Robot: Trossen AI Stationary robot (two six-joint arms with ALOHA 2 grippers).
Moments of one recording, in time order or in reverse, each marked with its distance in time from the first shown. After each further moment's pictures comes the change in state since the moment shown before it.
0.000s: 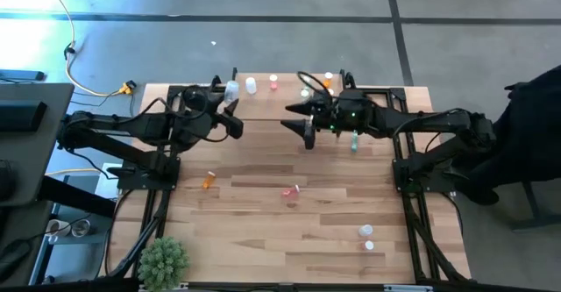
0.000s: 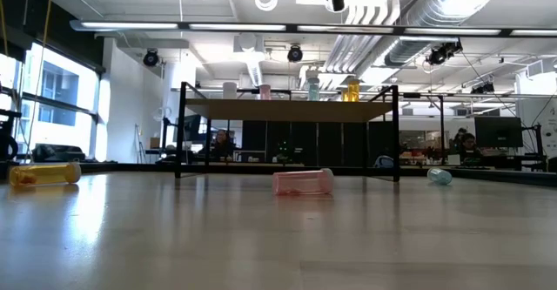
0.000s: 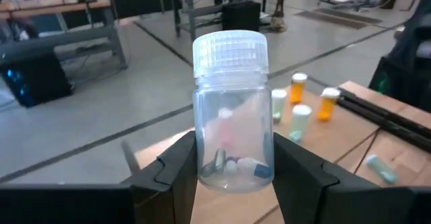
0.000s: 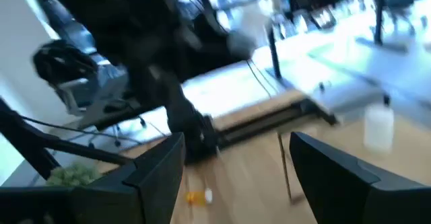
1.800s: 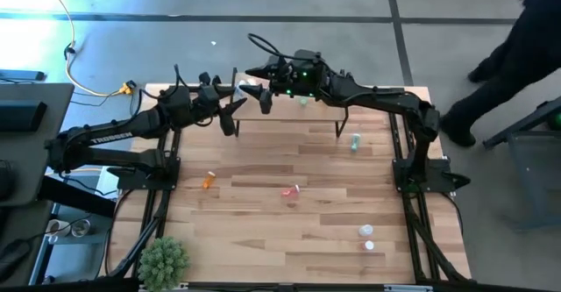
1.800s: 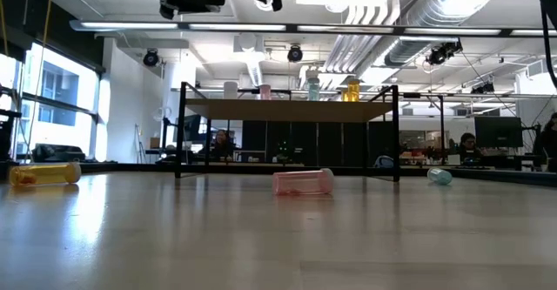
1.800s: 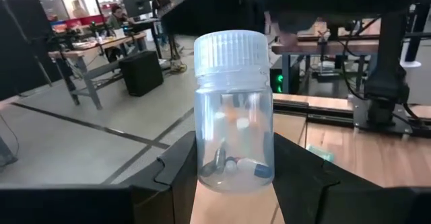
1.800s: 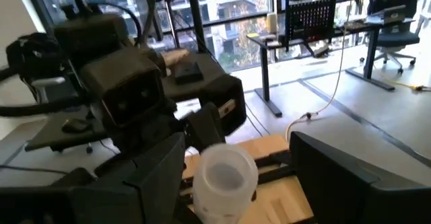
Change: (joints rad) left arm 0.416 -0.165 -0.332 0.552 0.843 0.525; right arm -0.161 0.491 0.658 -0.114 -0.158 -0.157
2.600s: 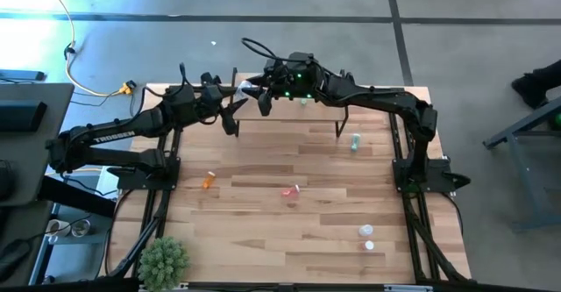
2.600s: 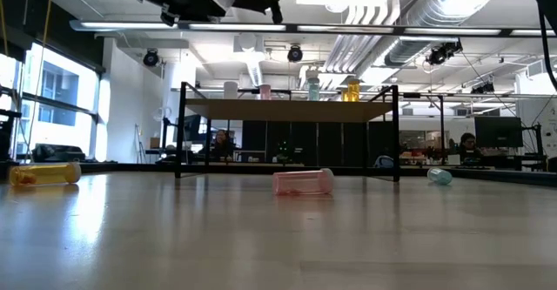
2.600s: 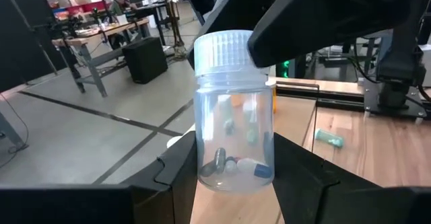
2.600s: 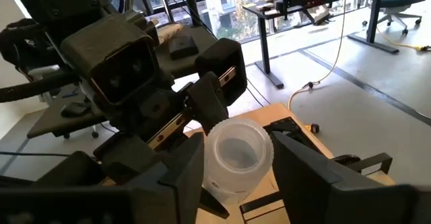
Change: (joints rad) left arm 0.031 0.027 0.000 -0.030 0.002 0.008; right arm -0.008 0.023 -0.001 -0.086 -0.009 0.059
